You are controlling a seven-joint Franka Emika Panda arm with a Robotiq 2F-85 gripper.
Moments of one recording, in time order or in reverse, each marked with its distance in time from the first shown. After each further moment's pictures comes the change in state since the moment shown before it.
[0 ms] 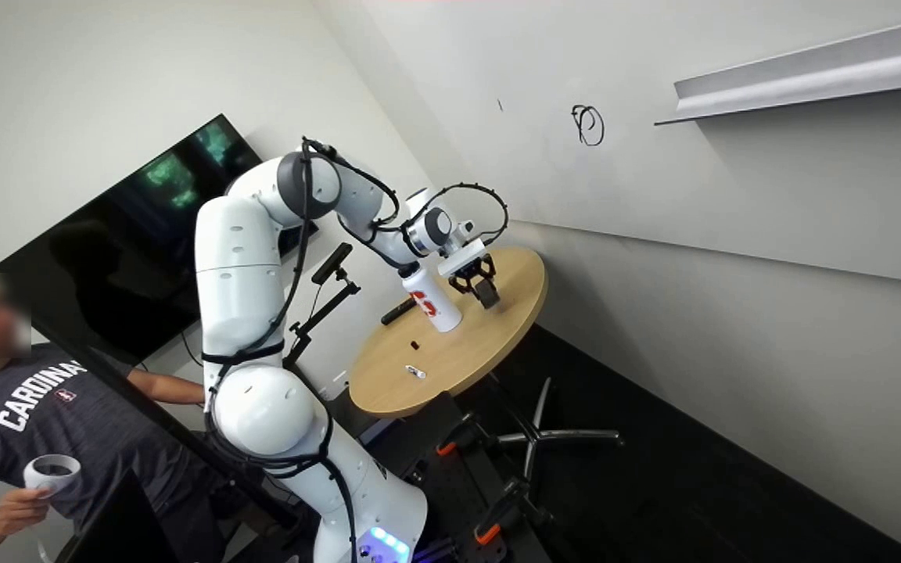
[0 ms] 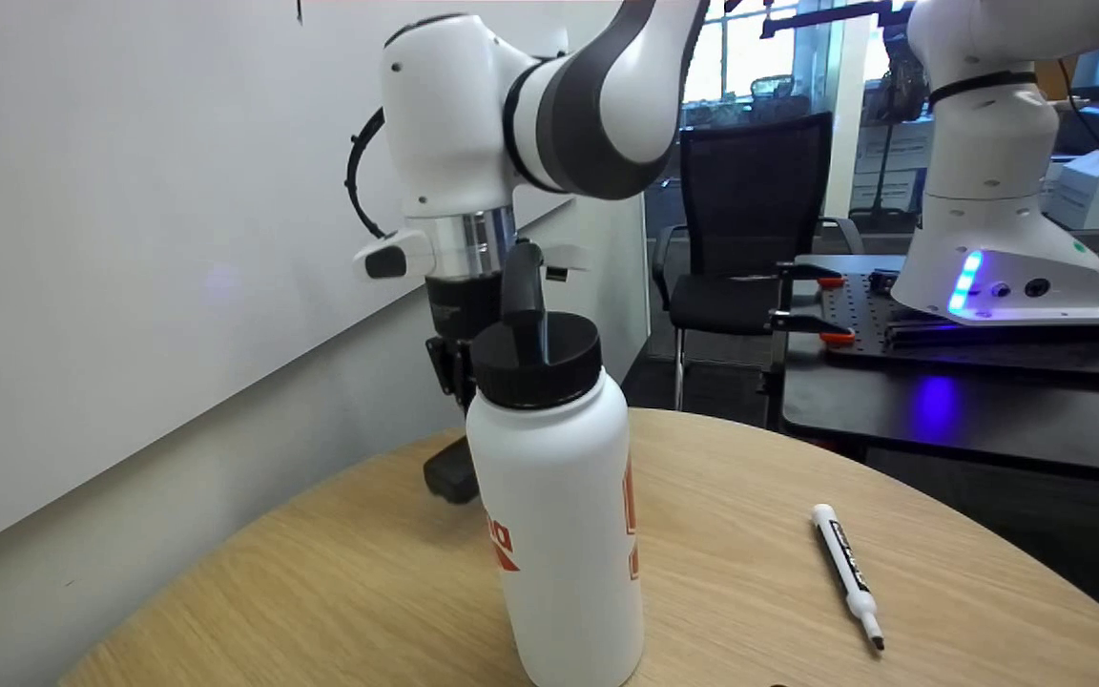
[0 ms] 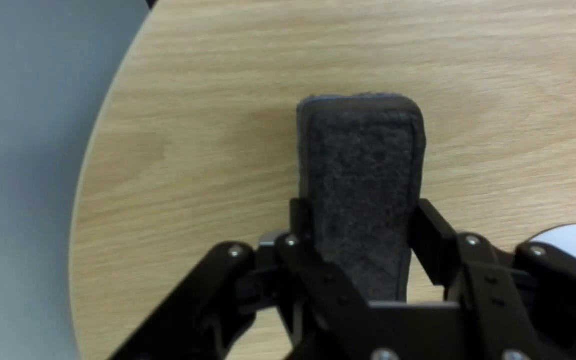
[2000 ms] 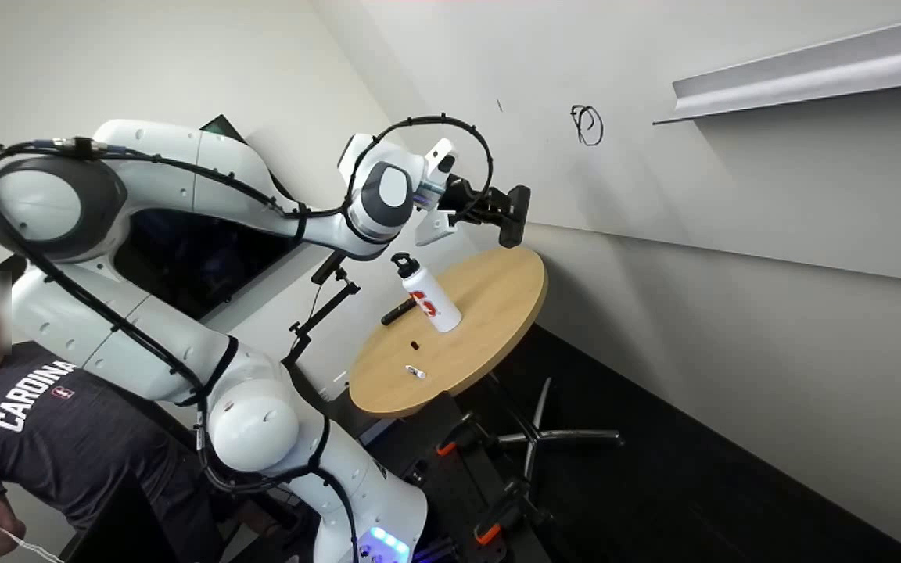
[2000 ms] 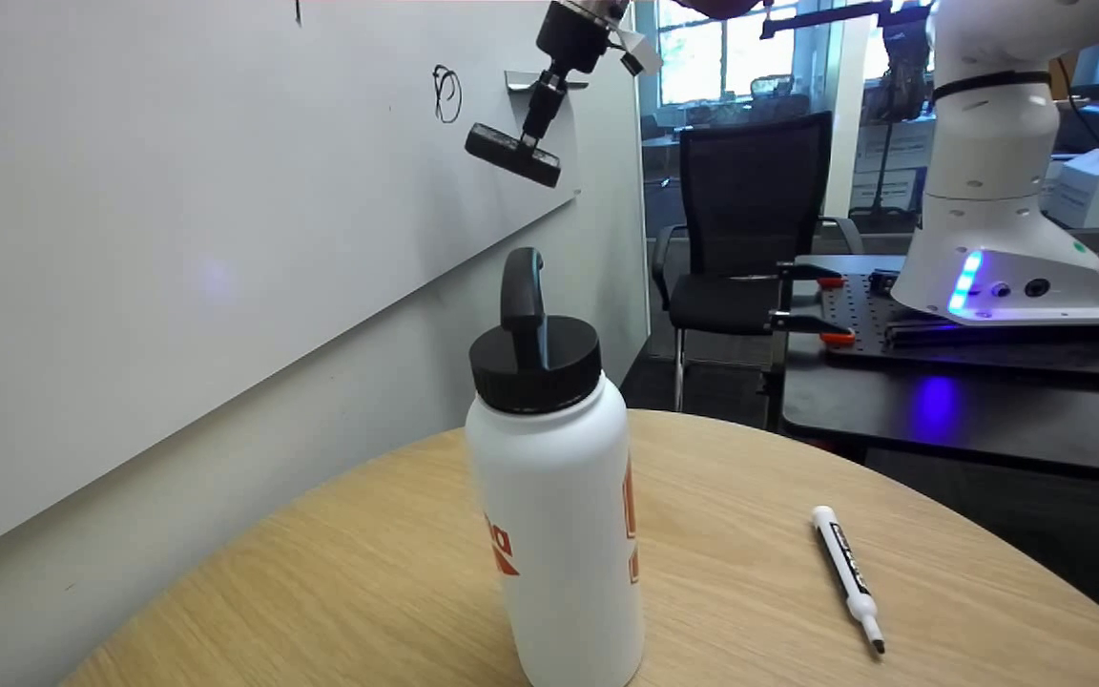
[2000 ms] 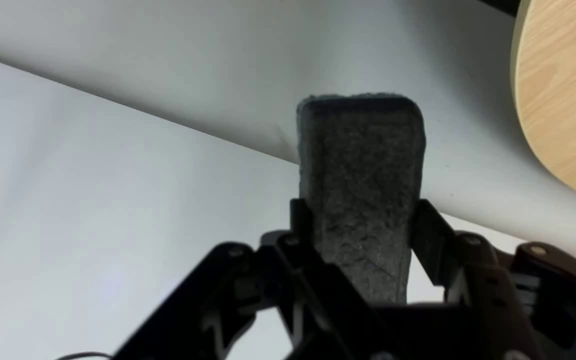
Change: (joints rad) arm -0.270 -0.843 -0.245 -0.706 -0.121 0.431 0.594
